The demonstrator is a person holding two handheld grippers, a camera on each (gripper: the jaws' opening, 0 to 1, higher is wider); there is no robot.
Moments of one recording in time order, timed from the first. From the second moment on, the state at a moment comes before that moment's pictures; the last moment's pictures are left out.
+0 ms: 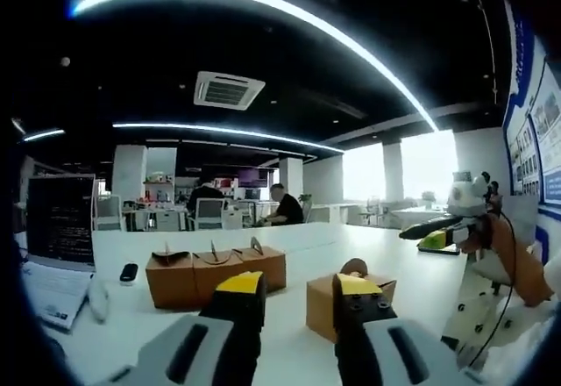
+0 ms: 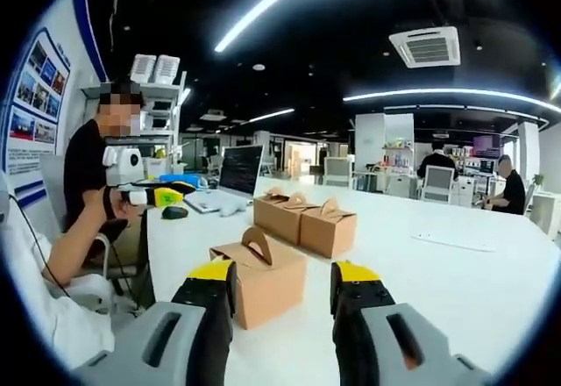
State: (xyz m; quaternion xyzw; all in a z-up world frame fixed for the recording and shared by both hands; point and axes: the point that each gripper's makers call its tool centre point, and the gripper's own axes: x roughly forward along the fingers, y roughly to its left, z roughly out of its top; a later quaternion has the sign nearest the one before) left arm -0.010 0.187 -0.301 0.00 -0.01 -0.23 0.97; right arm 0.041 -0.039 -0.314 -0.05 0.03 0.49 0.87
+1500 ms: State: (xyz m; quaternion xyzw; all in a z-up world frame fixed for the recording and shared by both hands) left arm -0.004 0.103 -0.307 0.21 0.02 -0.26 0.94; right arm 0.037 -0.039 -0.312 -0.05 0.03 0.49 0.87
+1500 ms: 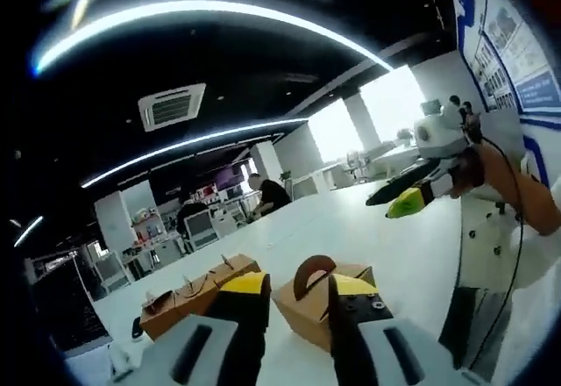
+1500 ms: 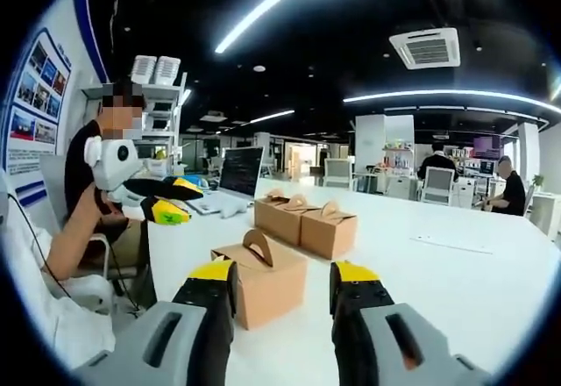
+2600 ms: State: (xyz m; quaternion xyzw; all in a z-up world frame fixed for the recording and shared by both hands) left arm 0.020 0.079 -0.338 0.34 0.09 -0.25 0.90; right arm 0.035 -0.032 -0.316 -0.05 0.03 0.49 0.87
